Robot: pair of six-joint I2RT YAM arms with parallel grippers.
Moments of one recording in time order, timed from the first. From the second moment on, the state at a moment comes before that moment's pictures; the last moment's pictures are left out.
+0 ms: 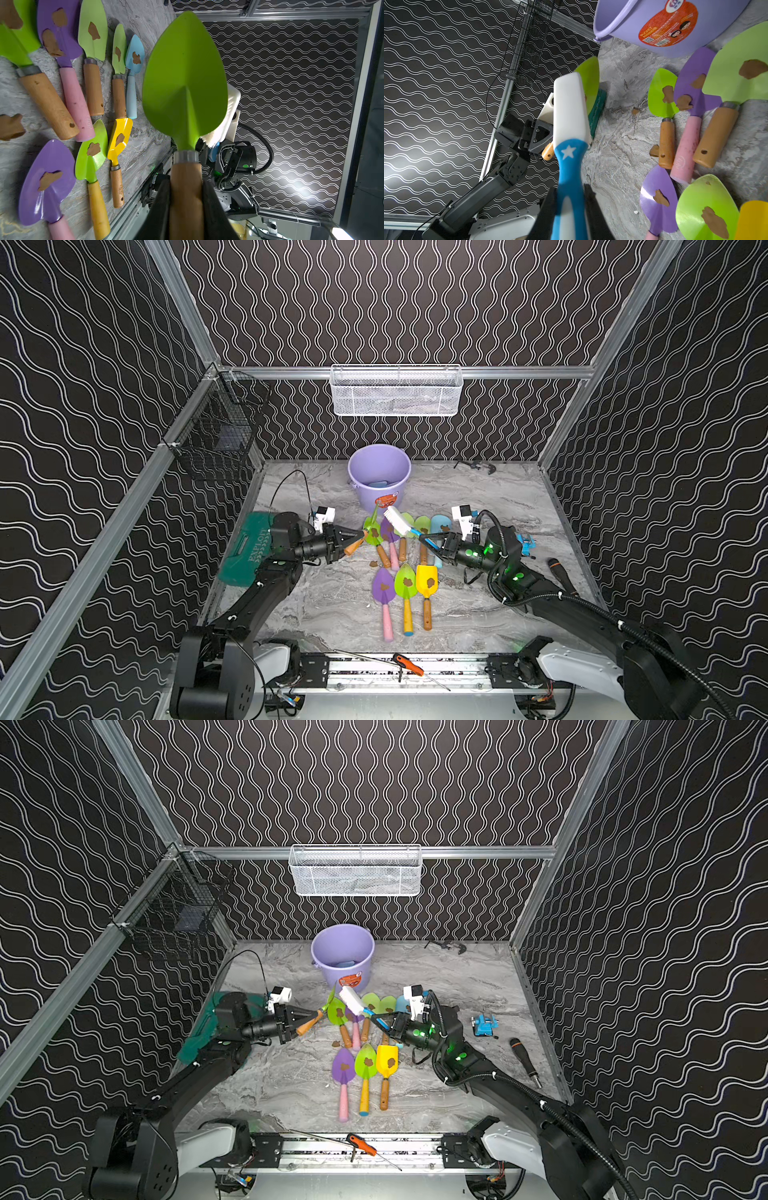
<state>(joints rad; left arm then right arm) -0.09 1.17 0.54 0.31 1.10 -1.26 0.59 1.13 0.54 0.47 -0.51 1.11</state>
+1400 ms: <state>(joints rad) -0.09 1.16 0.55 0.30 1.10 -1.26 0.71 1.26 0.47 0.56 -0.48 1.13</state>
